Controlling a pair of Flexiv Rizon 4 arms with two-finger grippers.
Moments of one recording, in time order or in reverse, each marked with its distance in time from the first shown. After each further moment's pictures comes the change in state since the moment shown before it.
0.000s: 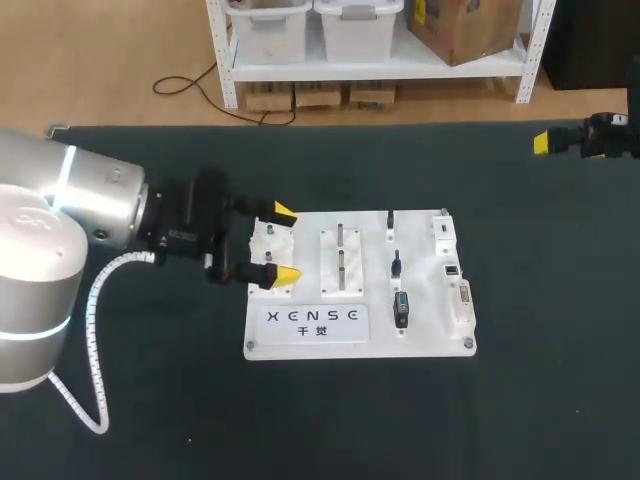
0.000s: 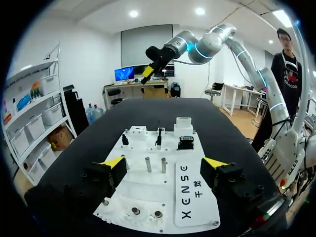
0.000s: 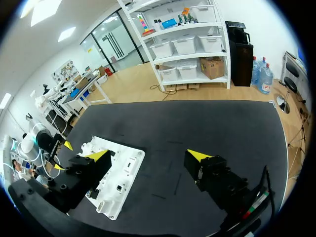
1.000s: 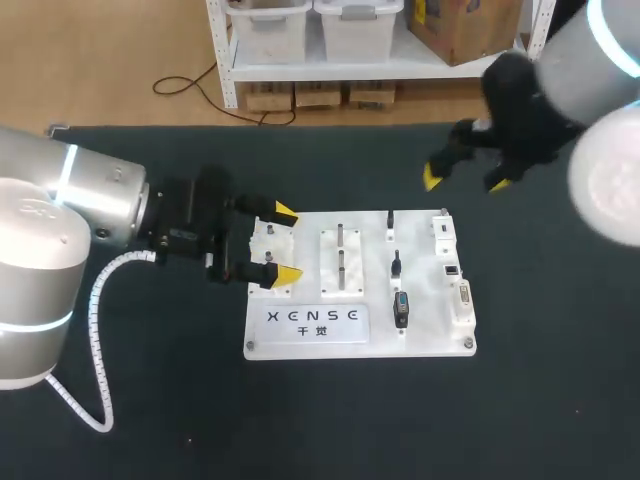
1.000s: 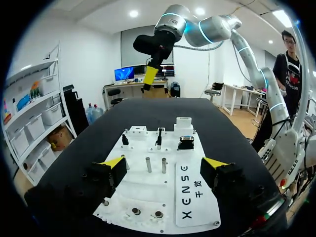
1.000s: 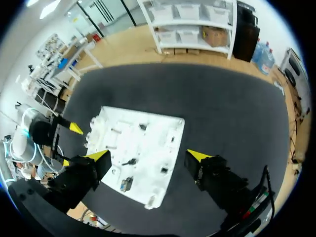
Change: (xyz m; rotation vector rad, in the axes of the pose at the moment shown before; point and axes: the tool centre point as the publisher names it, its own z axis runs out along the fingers) left arm 0.000 0.001 0.001 0.002 0.000 0.000; right arm 0.048 0.130 0.054 0.124 0.388 0.049
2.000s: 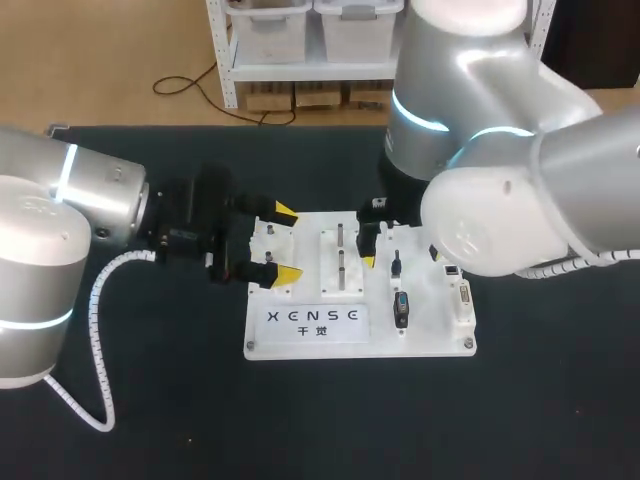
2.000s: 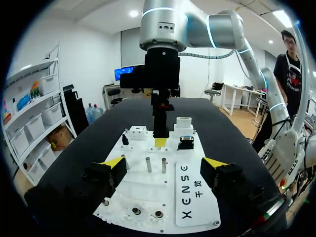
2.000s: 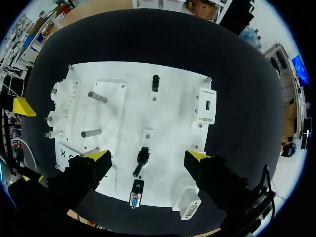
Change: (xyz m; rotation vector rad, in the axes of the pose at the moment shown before) left arm 0.000 0.000 0.000 0.000 0.001 -0.001; right arm 0.052 0.030 0.104 0.279 0.266 0.032
